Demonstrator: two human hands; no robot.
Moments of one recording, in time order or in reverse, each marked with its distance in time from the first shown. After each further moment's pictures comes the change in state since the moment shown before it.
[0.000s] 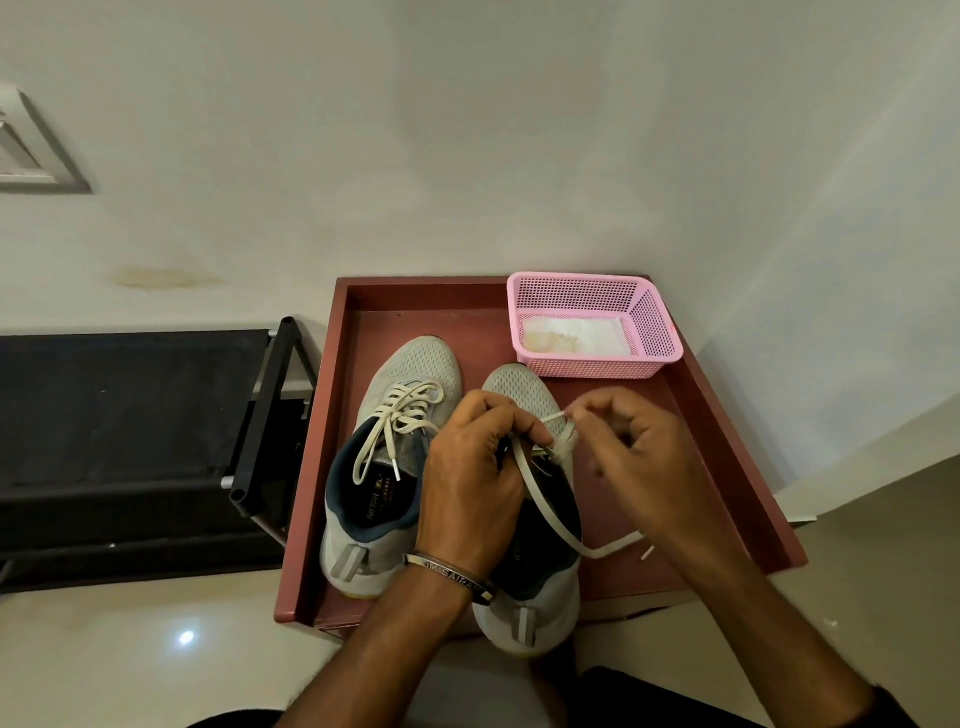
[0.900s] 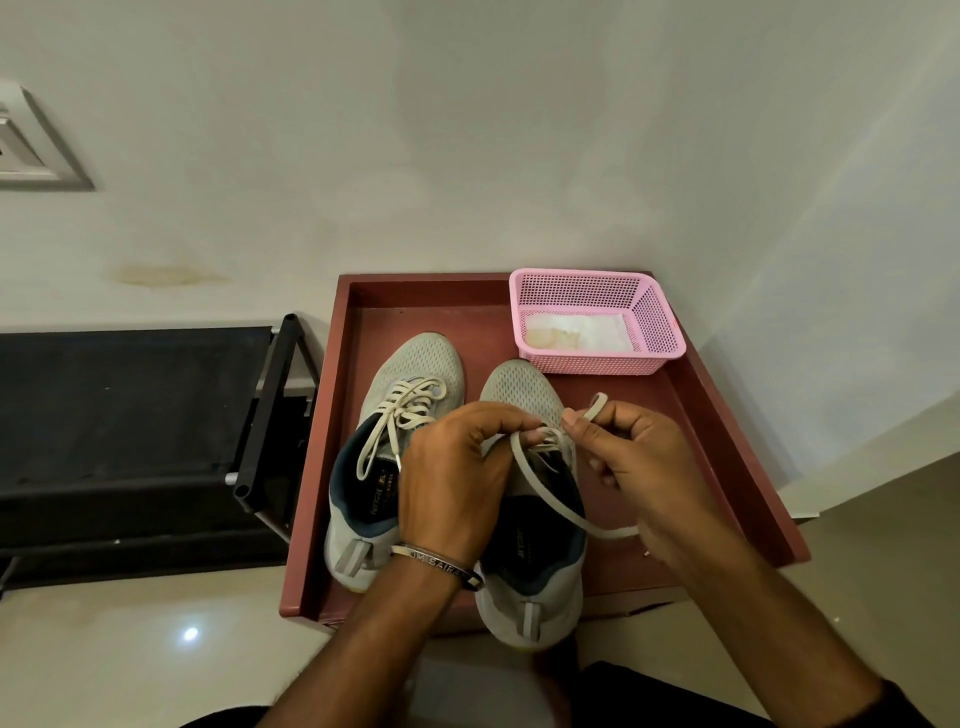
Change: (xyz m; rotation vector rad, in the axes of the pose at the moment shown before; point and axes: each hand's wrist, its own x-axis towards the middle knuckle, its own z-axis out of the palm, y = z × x) left_hand 0.001 -0.007 -0.010 0.007 0.023 -0.046; right_hand 0.000 -0.002 0.007 0.375 0.011 0.323
